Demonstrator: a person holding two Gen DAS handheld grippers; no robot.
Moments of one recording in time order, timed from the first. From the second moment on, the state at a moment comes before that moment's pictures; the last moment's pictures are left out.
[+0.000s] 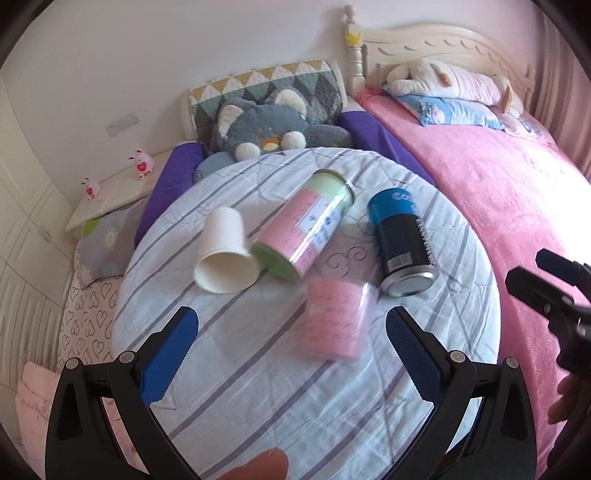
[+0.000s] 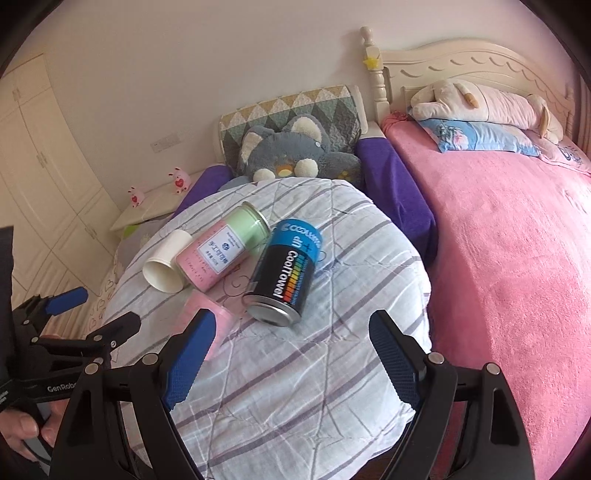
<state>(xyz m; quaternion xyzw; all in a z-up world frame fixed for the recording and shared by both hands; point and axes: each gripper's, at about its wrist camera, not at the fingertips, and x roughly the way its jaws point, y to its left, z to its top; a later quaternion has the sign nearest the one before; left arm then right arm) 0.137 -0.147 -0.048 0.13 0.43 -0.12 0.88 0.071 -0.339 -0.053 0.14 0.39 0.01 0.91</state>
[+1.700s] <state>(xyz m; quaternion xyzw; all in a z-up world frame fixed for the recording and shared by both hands) 0.254 -0.278 -0.114 0.09 0.53 -0.19 0.82 0.101 -0.417 -0.104 0.19 0.42 0.00 0.89</state>
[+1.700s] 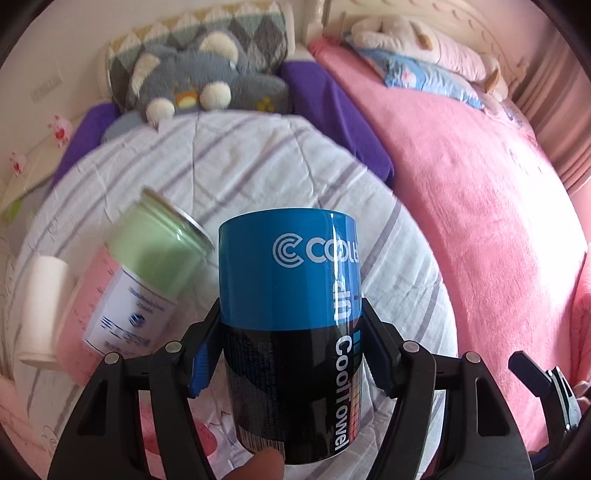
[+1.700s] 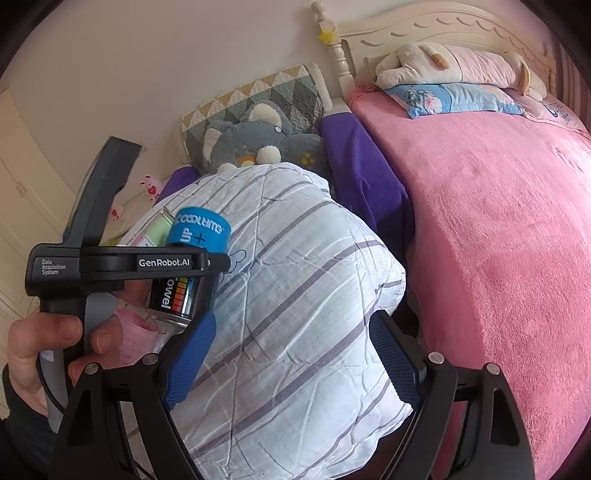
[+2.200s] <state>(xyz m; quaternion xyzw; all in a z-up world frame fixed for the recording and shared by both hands) 0.255 -0.278 -0.098 0.08 0.42 -0.16 0.89 0.097 -0.427 -0.110 0.20 0.42 -0.01 0.89</state>
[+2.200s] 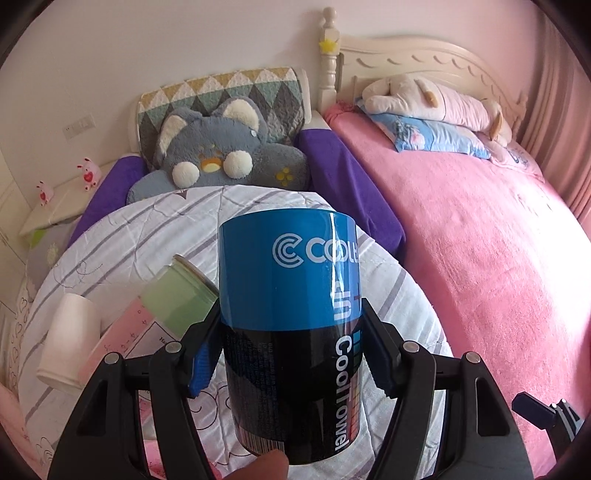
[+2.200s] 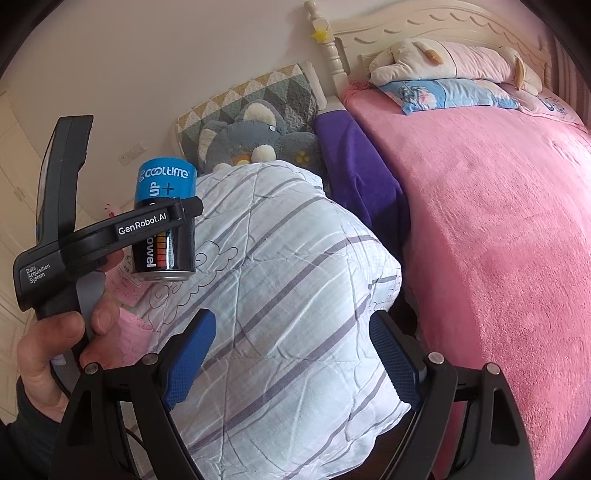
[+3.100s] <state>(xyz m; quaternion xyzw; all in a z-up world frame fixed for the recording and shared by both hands) 0.240 -0.279 -0.108 0.09 0.43 -0.17 0.88 0.096 -0.428 -0.115 0.20 0.42 -0.01 0.88</state>
